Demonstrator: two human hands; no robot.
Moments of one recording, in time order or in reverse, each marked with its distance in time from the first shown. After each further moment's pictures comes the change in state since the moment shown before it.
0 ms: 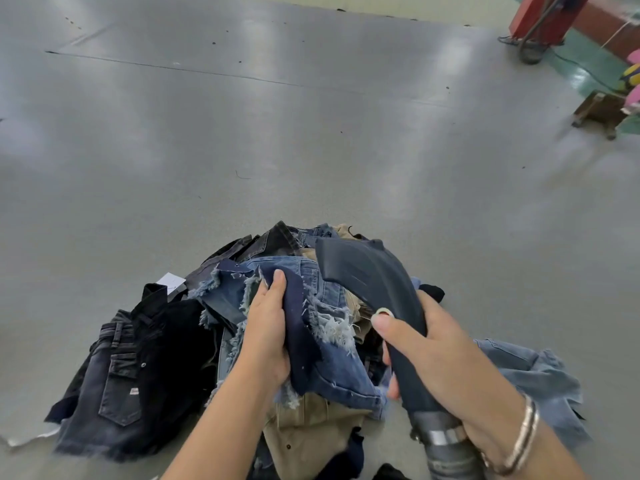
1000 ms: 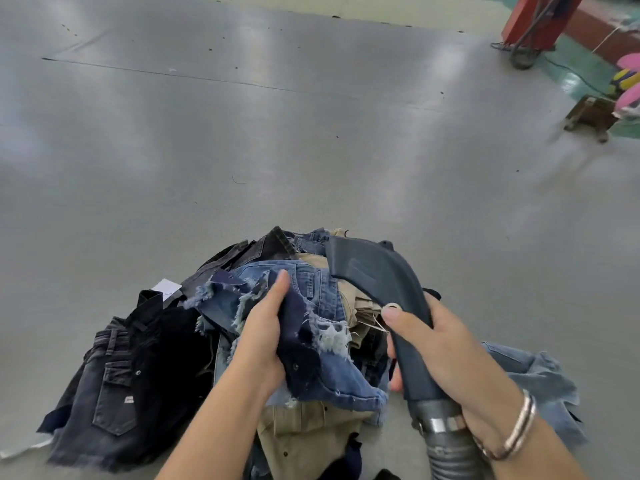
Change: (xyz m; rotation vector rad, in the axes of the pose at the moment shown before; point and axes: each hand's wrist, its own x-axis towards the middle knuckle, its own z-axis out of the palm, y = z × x) left_hand -0.007 0.005 -0.002 0.106 -0.093 -0.181; right_hand 0.011 0.006 -0.011 0.160 0.054 0.078
